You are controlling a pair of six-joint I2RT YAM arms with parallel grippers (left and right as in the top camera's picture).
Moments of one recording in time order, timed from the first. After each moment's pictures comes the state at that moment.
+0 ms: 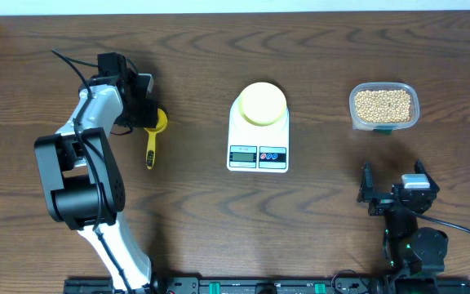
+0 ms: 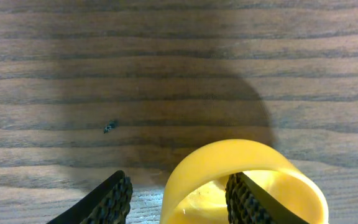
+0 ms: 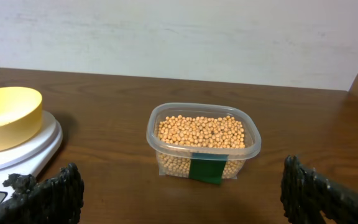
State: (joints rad) left arm 0.15 2.06 1.41 -0.68 0.13 0.23; right arm 0.03 0.01 0.01 -0.07 0.02 -0.06
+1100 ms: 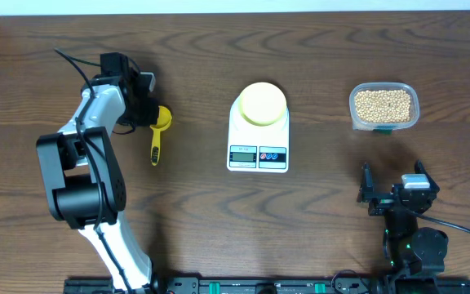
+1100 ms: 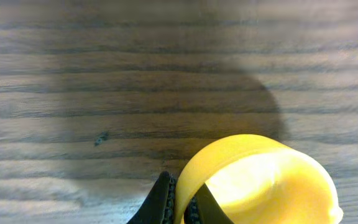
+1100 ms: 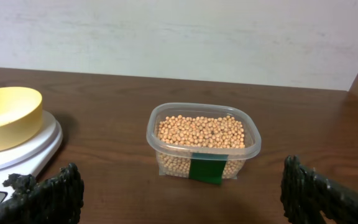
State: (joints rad) left arm 0.14 2.05 1.41 -0.66 0.14 0.19; right arm 0.03 0.01 0.01 -0.07 0.02 -0.06
